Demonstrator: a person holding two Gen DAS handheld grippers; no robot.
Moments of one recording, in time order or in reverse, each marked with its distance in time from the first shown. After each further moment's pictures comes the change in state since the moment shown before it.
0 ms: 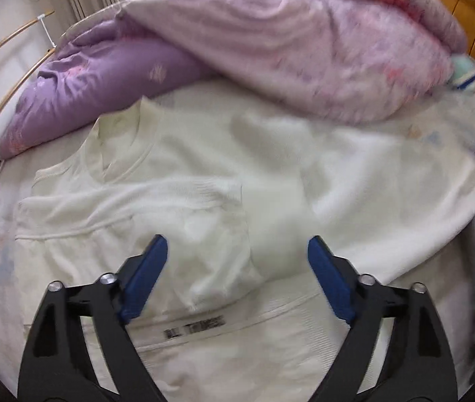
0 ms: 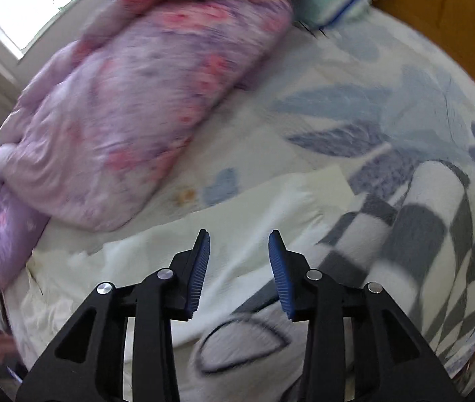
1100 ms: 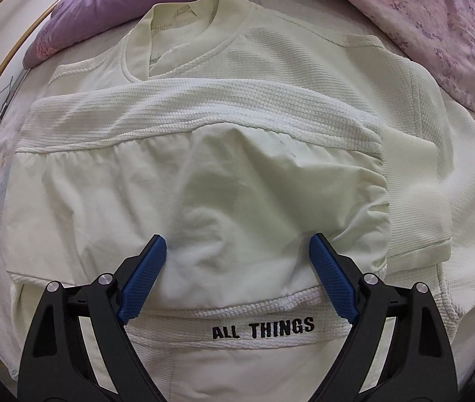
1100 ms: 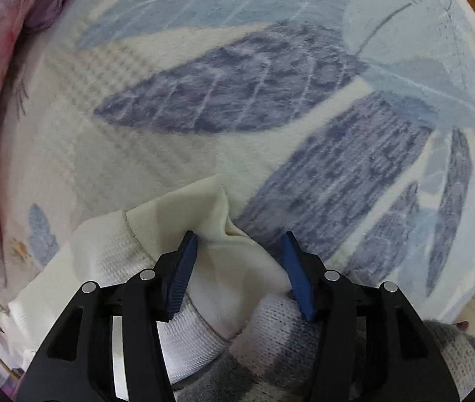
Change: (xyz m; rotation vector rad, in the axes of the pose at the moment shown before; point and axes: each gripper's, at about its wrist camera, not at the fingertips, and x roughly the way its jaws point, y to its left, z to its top) left arm 0.094 0.083 -0.027 -0.222 0.307 0.193; right arm 0.176 -0.124 0.064 0.173 0.423 -0.224
